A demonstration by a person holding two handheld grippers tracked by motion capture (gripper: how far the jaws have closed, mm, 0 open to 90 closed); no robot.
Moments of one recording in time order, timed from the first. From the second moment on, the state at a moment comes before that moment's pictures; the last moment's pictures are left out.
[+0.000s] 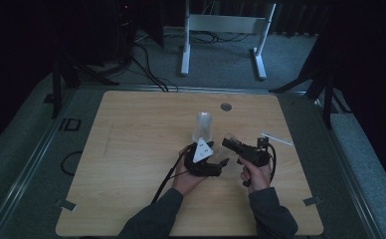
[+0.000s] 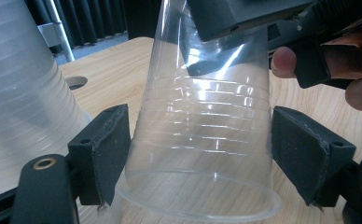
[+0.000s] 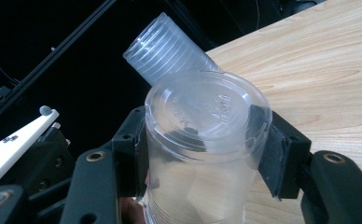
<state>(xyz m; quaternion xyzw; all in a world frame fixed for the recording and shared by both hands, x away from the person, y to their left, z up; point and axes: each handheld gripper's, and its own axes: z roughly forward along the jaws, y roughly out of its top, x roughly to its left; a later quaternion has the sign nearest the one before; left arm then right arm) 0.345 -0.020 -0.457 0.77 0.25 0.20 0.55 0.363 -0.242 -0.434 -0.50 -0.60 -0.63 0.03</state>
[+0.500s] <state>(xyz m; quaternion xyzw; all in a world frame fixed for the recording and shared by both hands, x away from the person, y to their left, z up) 0.346 -0.021 -0.459 0.78 0.26 0.20 0.54 0.363 -0.241 -0.435 -0.49 -0.60 -0.63 0.03</state>
